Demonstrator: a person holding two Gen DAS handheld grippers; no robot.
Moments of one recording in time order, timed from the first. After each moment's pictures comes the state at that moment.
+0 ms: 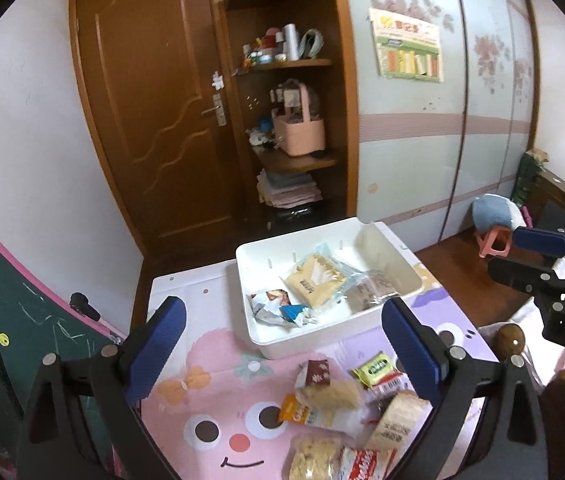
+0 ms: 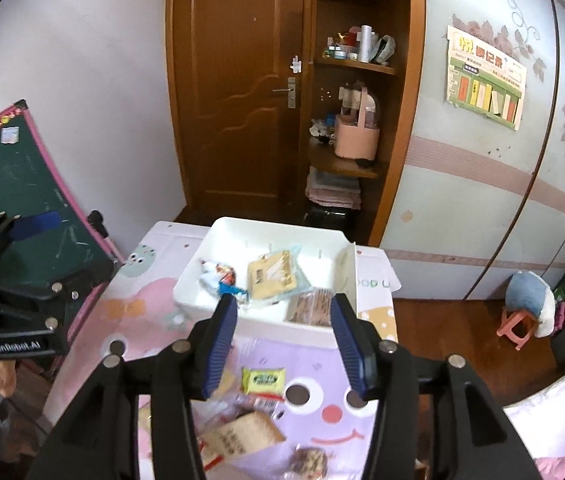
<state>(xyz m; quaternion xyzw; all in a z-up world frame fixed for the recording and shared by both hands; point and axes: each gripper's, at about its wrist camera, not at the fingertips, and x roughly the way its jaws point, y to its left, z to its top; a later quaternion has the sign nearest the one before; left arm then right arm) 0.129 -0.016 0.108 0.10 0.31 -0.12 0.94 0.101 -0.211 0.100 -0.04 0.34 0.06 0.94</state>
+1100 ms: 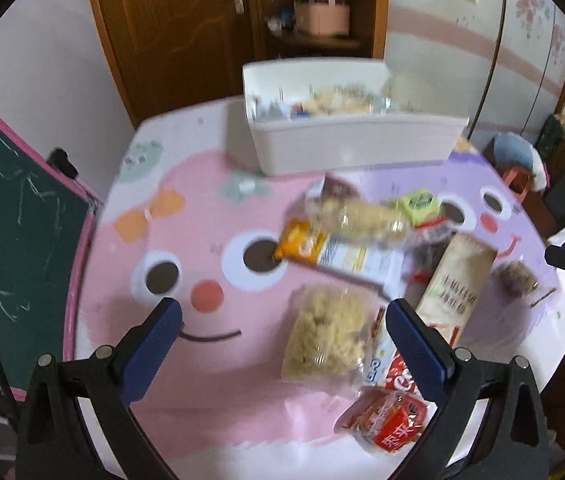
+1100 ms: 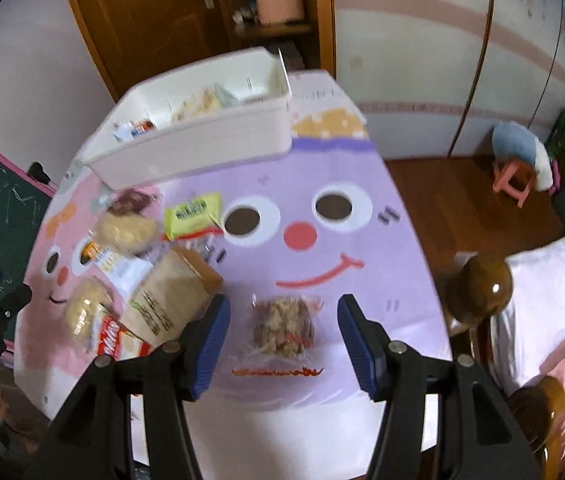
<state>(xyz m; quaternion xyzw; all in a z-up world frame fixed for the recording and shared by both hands) 0.088 0.020 -0.116 0.07 0.47 -0.07 0.88 0.057 -0.281 -0.122 0.07 0.51 -0.03 0.85</state>
